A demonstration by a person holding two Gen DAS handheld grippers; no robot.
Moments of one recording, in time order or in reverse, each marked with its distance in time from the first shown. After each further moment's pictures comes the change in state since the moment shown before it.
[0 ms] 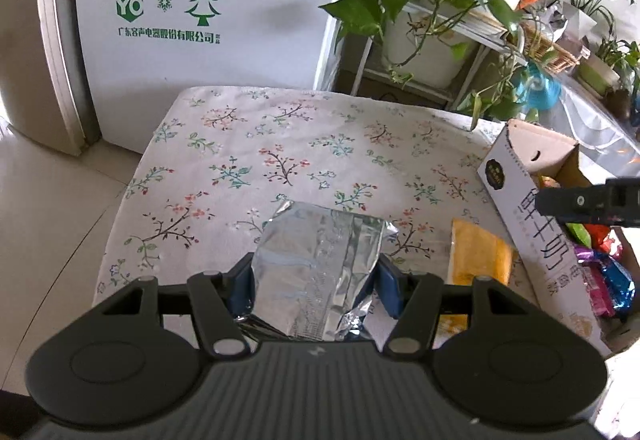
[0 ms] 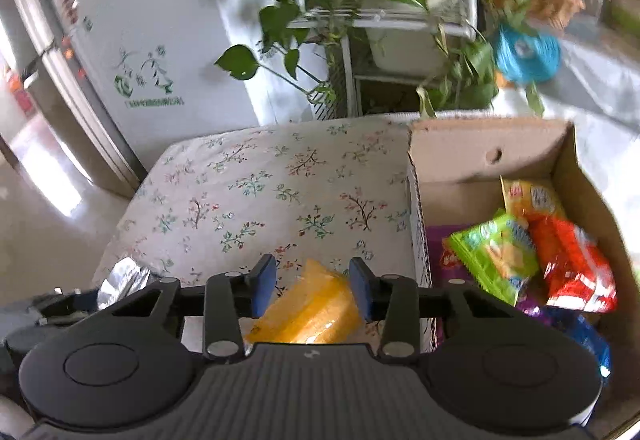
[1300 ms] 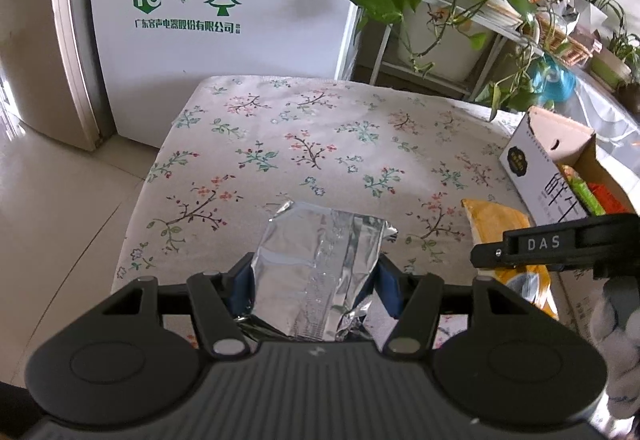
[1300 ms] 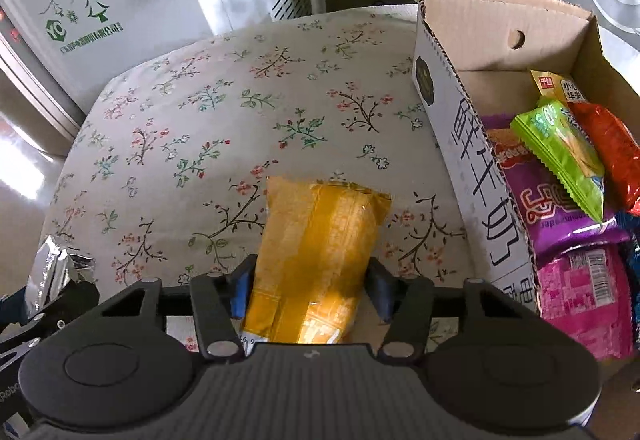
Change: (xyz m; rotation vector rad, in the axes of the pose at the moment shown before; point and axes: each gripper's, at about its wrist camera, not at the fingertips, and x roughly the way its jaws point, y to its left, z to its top) left arm 0.004 0.014 -0.012 -0.008 0.001 0.041; right arm 0.077 0.021 -0.026 0.077 0.204 -0.135
